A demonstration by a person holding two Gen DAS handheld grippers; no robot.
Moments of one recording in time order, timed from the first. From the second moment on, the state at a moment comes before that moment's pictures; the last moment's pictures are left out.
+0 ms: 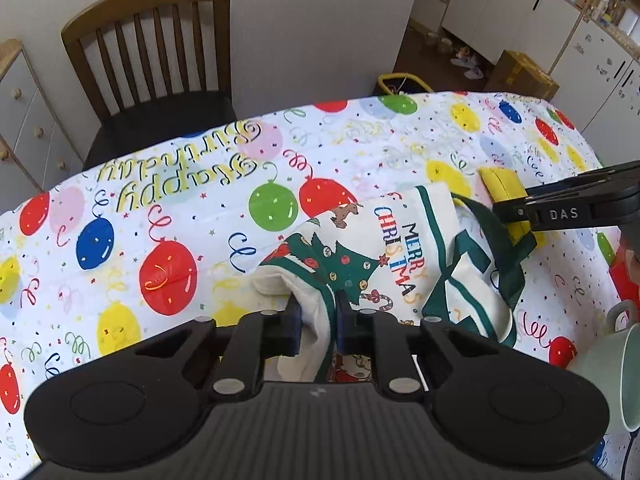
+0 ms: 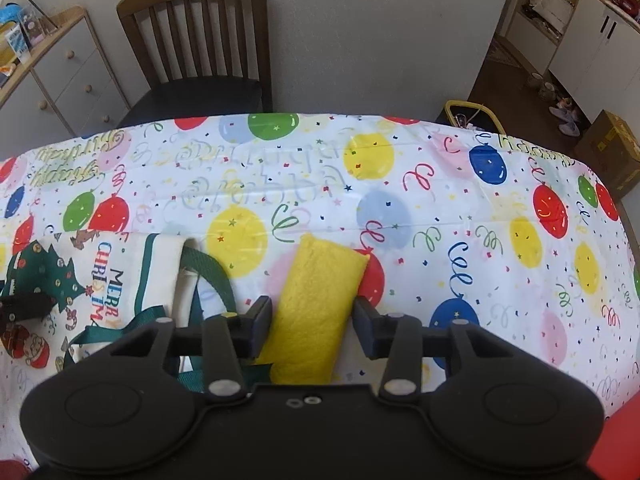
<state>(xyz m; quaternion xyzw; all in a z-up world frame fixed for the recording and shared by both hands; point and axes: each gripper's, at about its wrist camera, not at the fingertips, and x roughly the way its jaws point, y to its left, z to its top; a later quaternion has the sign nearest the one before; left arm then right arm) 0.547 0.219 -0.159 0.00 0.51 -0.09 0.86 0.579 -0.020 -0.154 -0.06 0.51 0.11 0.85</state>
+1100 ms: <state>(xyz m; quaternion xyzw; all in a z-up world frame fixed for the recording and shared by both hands) 0.492 0.232 0.000 -0.06 0.40 -0.02 0.91 0.468 -0.099 -0.026 -0.02 0.41 0.22 0.88</state>
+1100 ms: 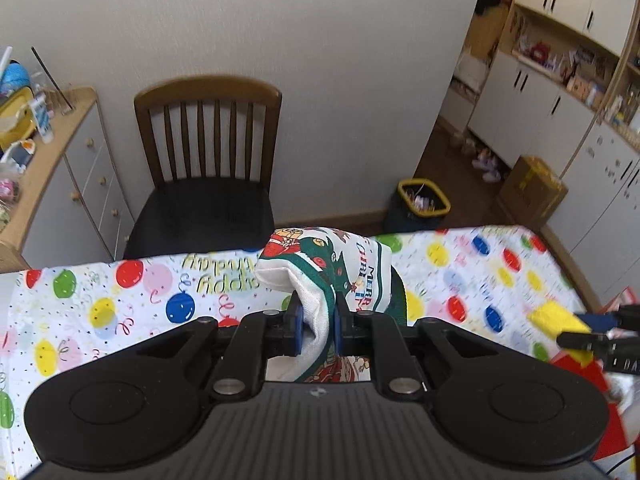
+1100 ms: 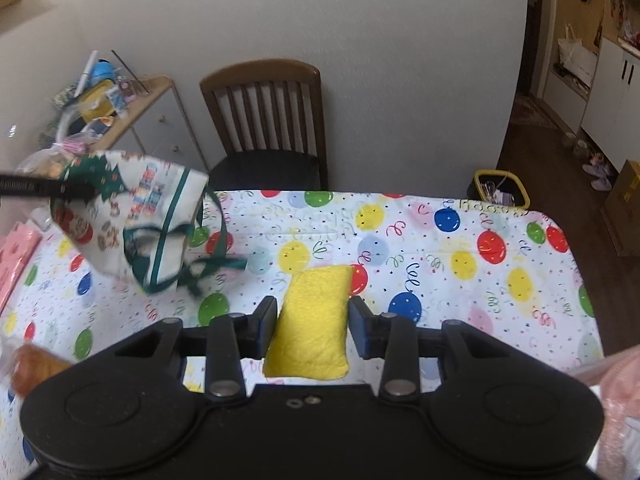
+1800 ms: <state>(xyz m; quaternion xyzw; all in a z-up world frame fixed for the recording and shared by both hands) 0.376 0.108 0.094 -0.08 0.36 -0.06 0.93 0.357 -0.229 0.047 -0.02 0.34 0.27 0.90</state>
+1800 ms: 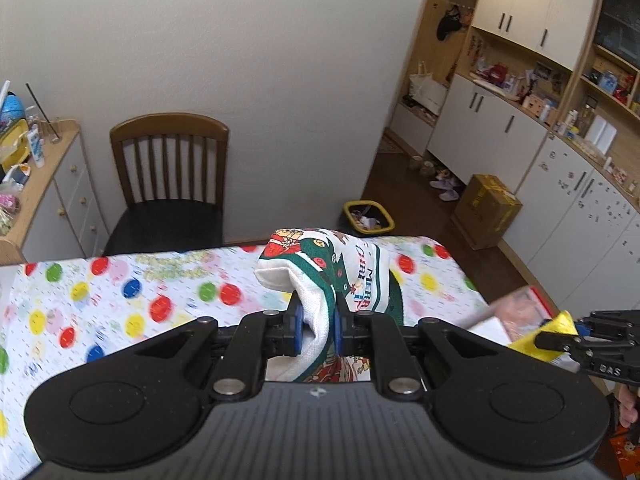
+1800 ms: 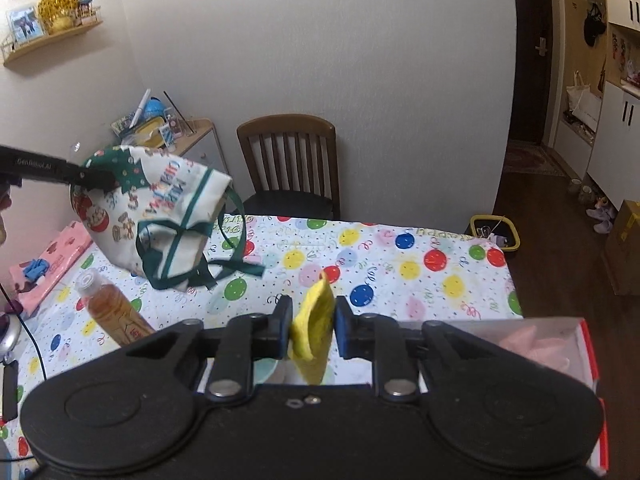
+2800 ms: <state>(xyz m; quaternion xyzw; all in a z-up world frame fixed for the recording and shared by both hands) 0.374 -0.157 0.004 -0.17 0.41 -0.22 0.87 0.362 -0.444 0.011 0.05 0.34 0.18 0.92</state>
